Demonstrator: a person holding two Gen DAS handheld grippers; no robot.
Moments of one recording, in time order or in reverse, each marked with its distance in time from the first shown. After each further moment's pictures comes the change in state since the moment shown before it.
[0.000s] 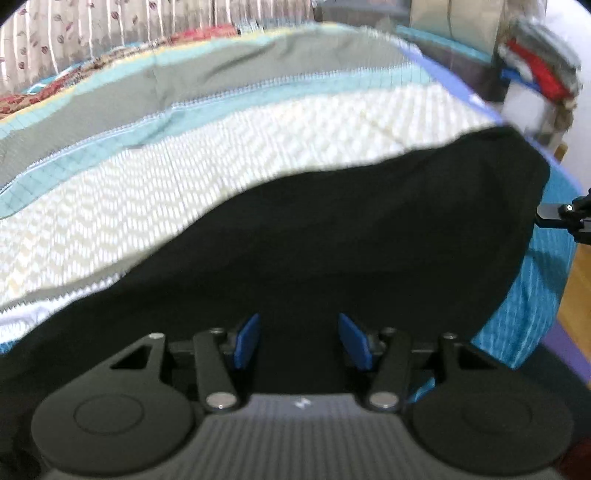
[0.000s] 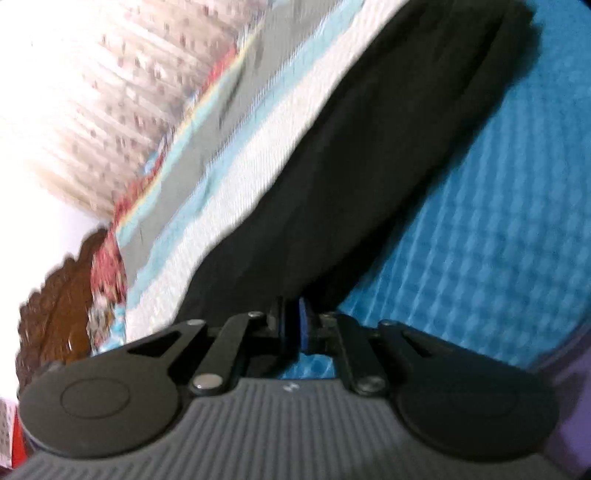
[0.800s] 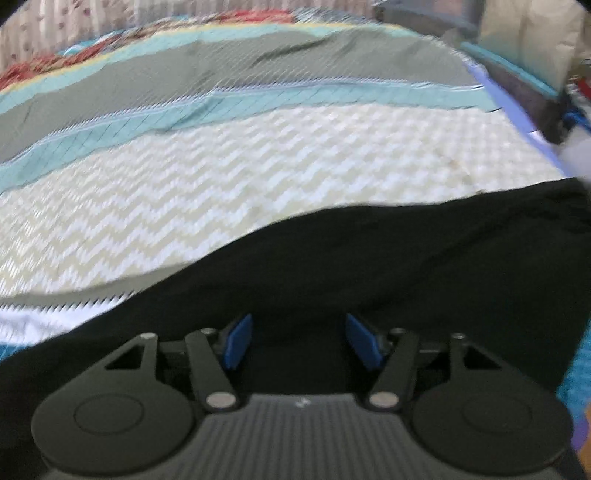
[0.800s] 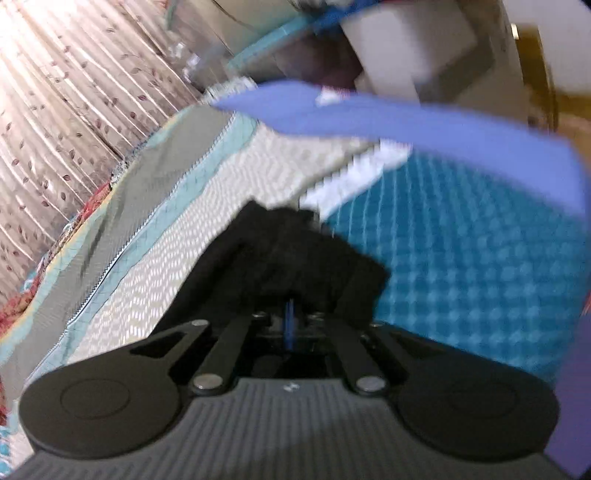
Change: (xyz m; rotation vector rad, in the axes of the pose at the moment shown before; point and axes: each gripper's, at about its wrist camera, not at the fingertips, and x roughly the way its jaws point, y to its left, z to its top) left arm 0.052 0.012 0.049 -0.140 0.020 0.062; right arm -0.030 -0.075 0.098 -0.035 -0.420 -0.409
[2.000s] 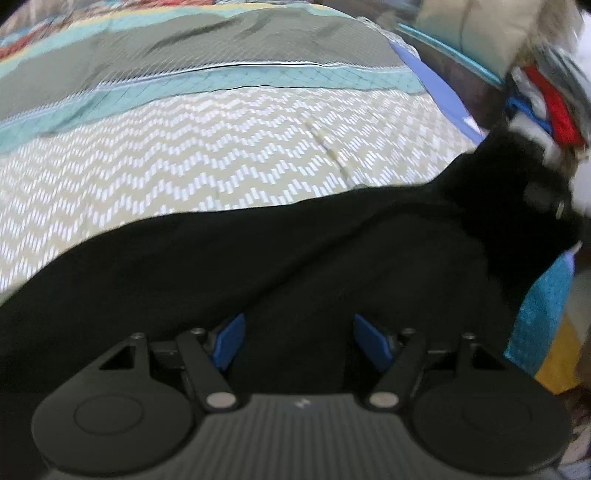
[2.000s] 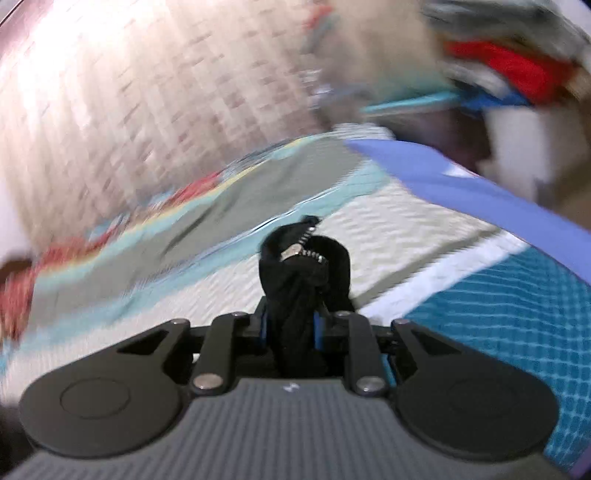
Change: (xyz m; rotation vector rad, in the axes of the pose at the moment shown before) left arm 0.033 -0.086 0.023 -0.029 0.074 -0.196; right arm -0.036 0.109 -0.040 -0.428 -0.061 0.256
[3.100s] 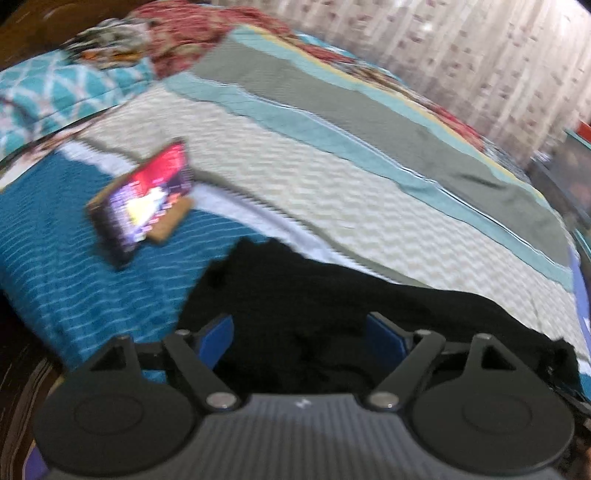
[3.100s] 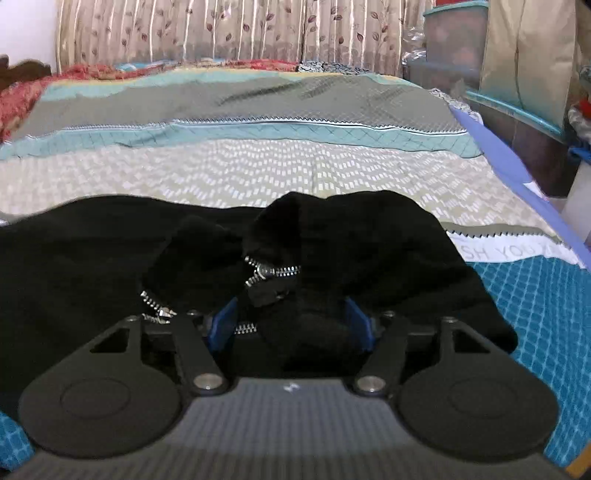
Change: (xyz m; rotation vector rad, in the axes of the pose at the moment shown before) left arm -0.248 0.266 -0.162 -0.595 -0.311 0.344; right arm 0.065 0.097 -0.073 -0.347 0.246 -0.138
